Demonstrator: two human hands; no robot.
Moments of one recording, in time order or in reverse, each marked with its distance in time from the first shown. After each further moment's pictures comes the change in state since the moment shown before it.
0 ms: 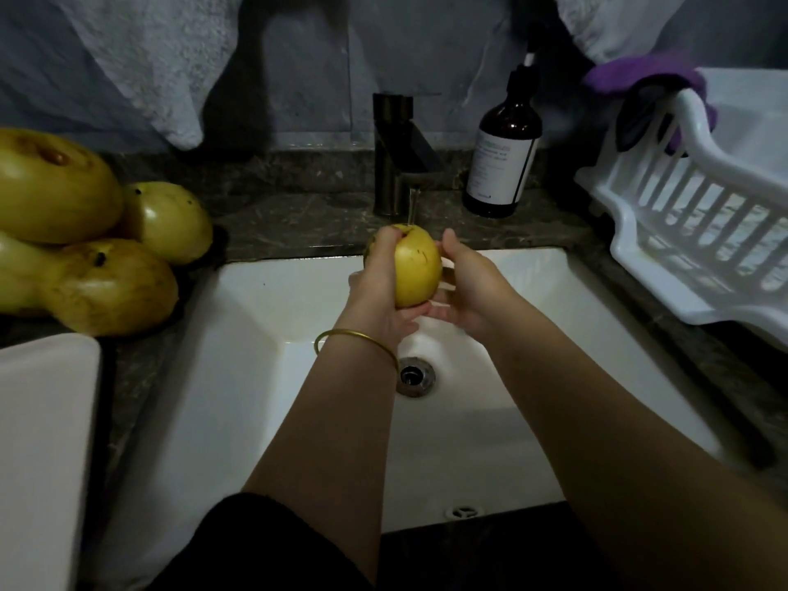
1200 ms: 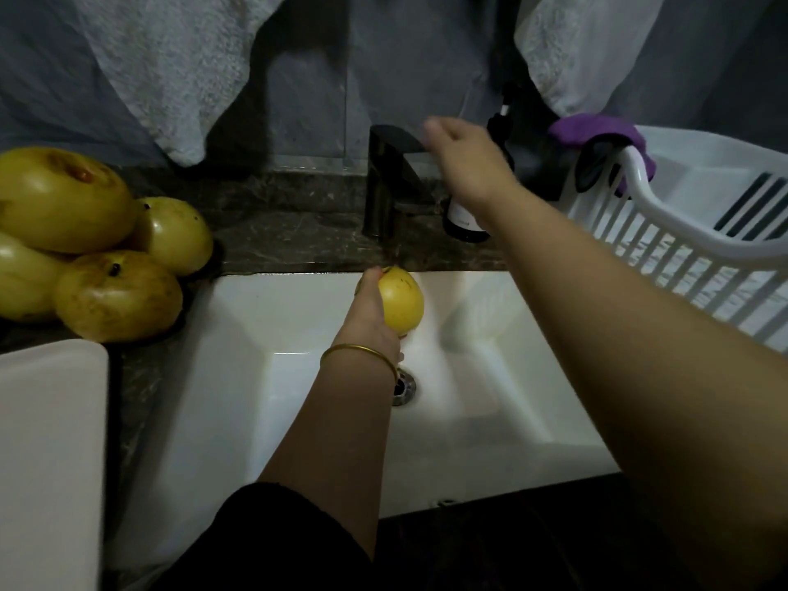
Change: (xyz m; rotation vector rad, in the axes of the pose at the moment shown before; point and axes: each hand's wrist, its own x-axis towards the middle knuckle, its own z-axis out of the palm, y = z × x) left_hand 0.008 -0.008 0.001 -0.155 0.041 -0.208; right_hand -0.026 -0.117 0.019 -0.809 0.229 -0.775
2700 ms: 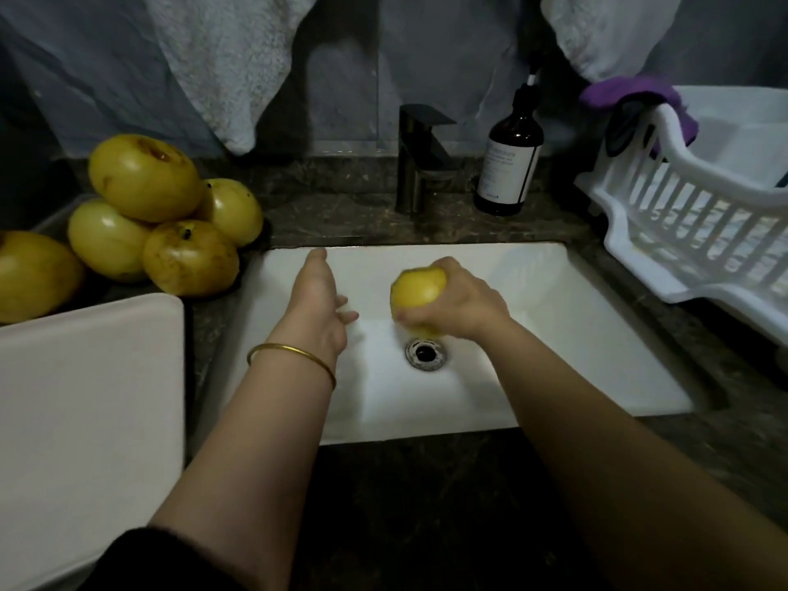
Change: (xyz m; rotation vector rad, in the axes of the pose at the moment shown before) left_hand -0.049 0.016 -0.077 0.149 0.141 0.305; right_hand -0.123 0.053 0.062 -0.357 -0.342 0.273
